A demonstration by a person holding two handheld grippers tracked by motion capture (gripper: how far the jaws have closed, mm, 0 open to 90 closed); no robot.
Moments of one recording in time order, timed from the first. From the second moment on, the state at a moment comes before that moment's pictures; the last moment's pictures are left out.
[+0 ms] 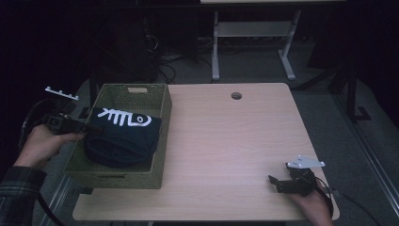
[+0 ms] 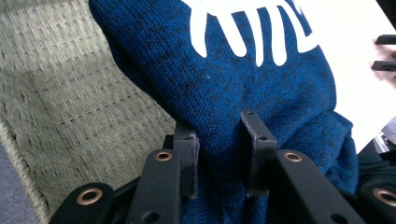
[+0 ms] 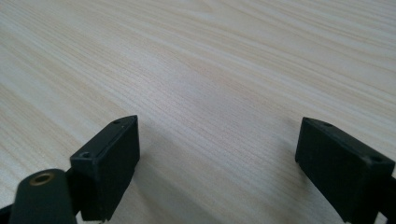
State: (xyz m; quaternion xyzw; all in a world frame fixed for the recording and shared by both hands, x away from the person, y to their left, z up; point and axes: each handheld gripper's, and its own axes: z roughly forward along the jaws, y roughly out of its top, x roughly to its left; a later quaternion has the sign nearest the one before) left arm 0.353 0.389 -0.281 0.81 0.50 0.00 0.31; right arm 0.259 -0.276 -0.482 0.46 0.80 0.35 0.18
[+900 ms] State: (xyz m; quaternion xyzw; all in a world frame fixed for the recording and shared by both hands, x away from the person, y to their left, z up) left arm 0.374 0.395 -0.345 0.80 0.53 -0.02 0.27; right arm 0.259 -0.276 -0.482 0.46 0.80 0.35 0.18
